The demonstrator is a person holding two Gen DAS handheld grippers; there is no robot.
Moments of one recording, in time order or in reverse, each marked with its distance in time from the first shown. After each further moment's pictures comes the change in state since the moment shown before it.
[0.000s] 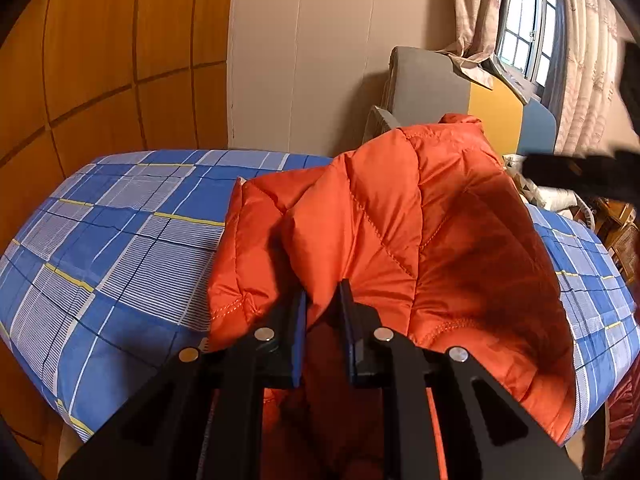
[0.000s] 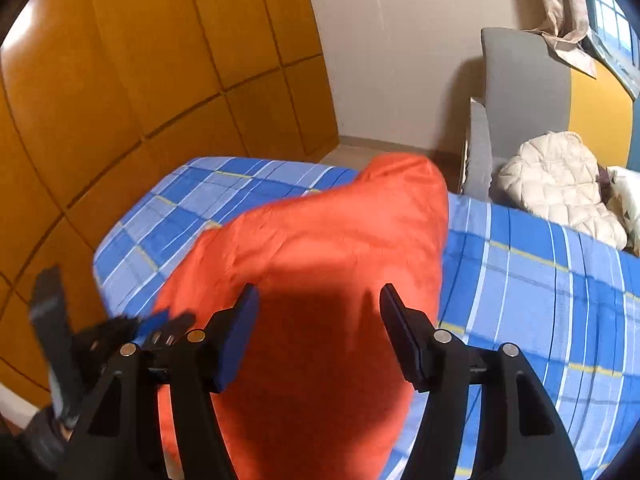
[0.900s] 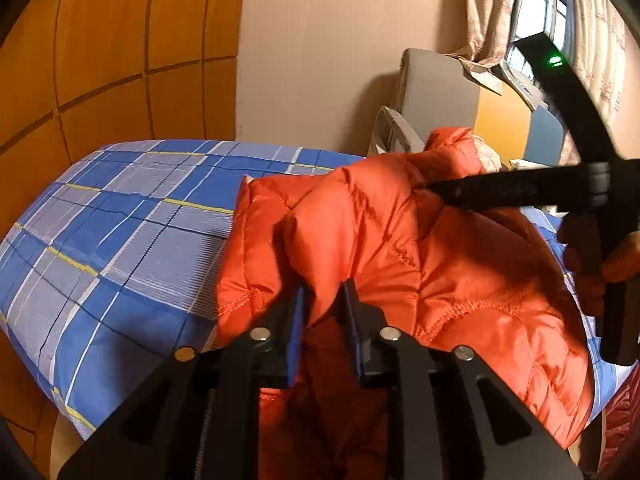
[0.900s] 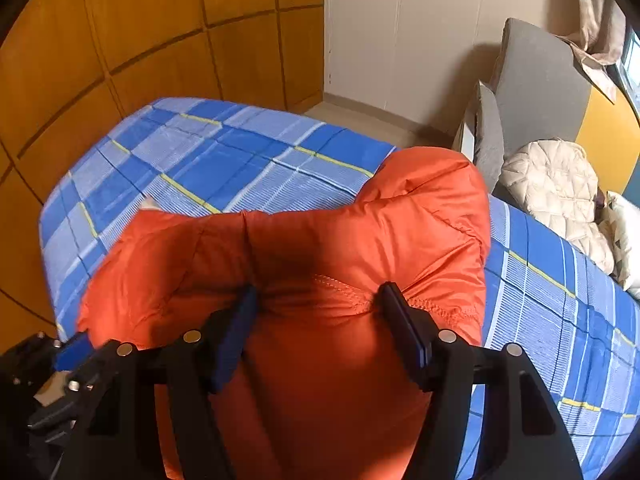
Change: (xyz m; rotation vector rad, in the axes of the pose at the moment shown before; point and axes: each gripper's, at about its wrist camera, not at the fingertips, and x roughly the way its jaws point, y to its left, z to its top) left arm 0.001 0.014 -0.009 -0.054 0.006 0.024; right arm 0.088 0.021 0.008 -0.085 0.140 -0.090
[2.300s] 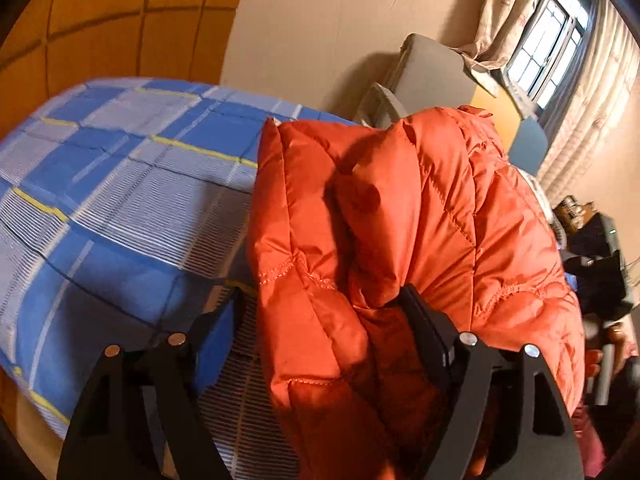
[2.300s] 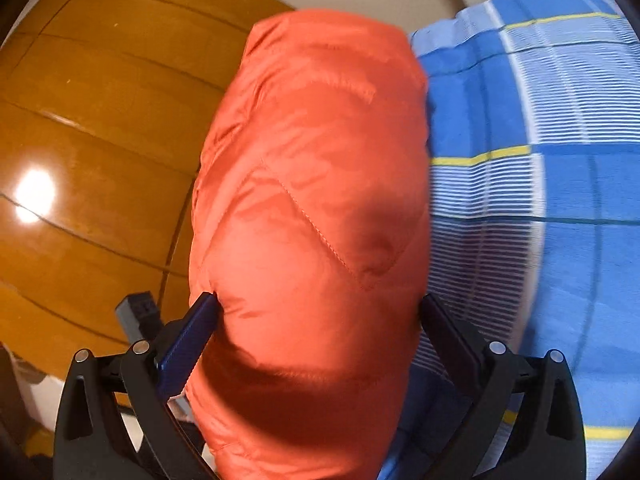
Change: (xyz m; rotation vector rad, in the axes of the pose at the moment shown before) left arm 0.039 0.061 -0.015 -0.127 0.136 -0.208; right arm 0.016 -0.121 -0.131 0.540 0.052 0.707
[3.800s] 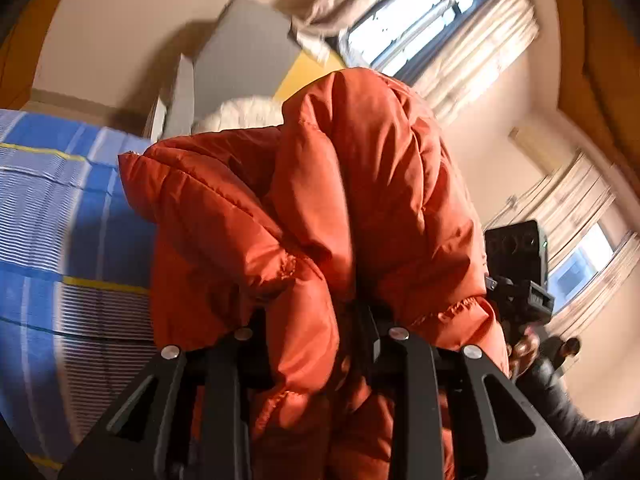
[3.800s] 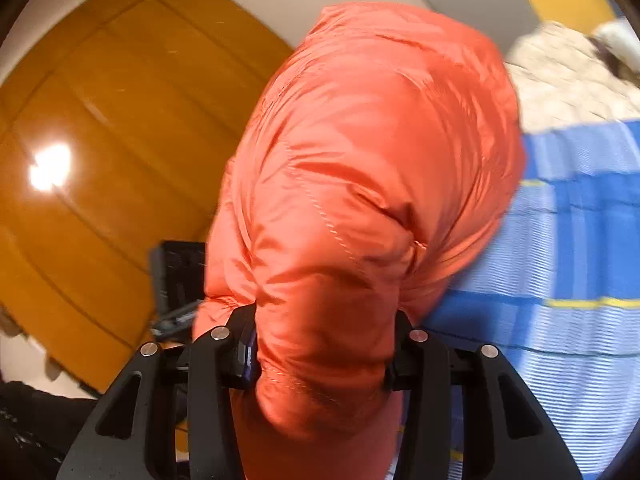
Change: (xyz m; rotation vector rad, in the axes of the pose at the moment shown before) left arm 0.123 -0.227 0.065 0.158 0.132 -0.588; right arm -0.193 -0.012 0.021 -0.177 -0.220 -0.131
